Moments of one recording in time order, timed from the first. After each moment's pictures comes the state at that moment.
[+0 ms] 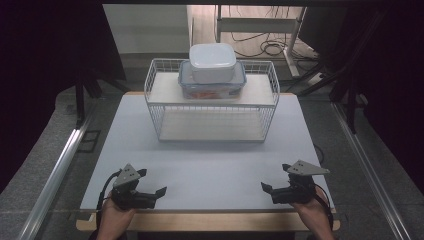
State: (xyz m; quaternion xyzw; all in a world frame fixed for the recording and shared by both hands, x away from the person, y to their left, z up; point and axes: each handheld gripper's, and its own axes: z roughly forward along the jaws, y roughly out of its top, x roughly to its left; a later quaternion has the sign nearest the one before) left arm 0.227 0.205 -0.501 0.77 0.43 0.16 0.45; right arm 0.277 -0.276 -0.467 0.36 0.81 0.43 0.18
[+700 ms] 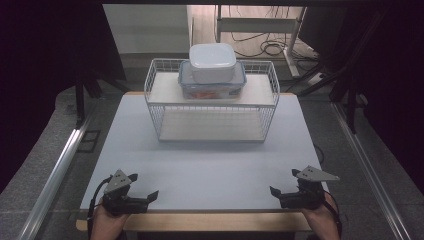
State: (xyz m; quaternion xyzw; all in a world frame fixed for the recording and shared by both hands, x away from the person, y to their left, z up) left arm 0.212 0.224 -0.509 0.76 0.45 0.17 0.44; right arm 0.266 -0.299 -0.475 0.38 0.80 0.42 0.19
